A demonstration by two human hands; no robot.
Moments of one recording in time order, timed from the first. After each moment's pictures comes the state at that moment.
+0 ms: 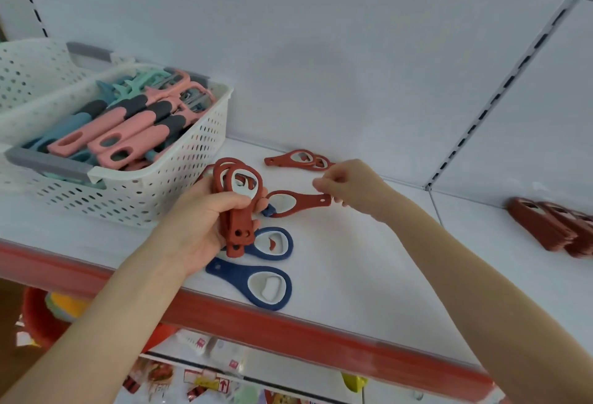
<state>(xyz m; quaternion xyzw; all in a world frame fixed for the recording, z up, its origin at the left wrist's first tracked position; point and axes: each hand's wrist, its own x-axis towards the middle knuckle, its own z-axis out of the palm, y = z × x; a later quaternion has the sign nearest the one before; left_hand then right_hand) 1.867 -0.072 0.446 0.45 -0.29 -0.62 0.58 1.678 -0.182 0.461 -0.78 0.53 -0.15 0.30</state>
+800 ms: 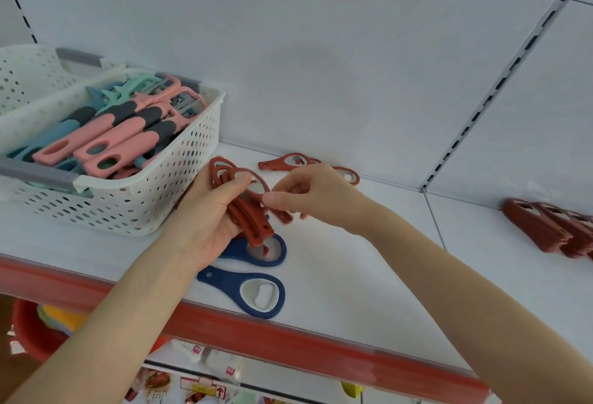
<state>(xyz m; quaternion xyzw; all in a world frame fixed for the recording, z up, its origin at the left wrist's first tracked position) 1.853 -0.089 0.448 0.42 -0.27 -0.59 0.64 1.707 -0.147 0.478 -0.80 0.41 -0.17 0.40</state>
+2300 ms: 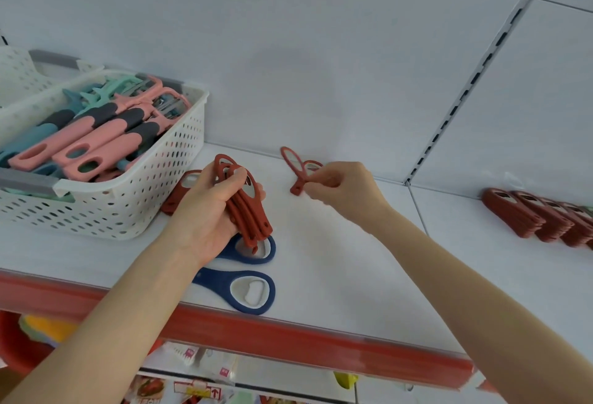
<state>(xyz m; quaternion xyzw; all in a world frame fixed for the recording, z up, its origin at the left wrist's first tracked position) 1.845 -0.099 0.443 0.41 -0.25 -0.61 0.63 1.666 -0.159 0.460 -0.73 0.54 -0.30 0.31</state>
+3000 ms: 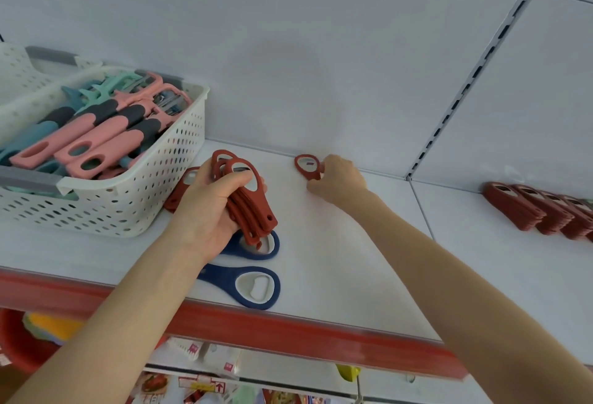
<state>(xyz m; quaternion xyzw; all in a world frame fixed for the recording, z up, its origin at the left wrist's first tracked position) 1.847 -0.097 0.442 0.41 -0.26 -0.59 0.64 1.686 -0.196 0.445 -0.72 0.67 -0.09 0.15</state>
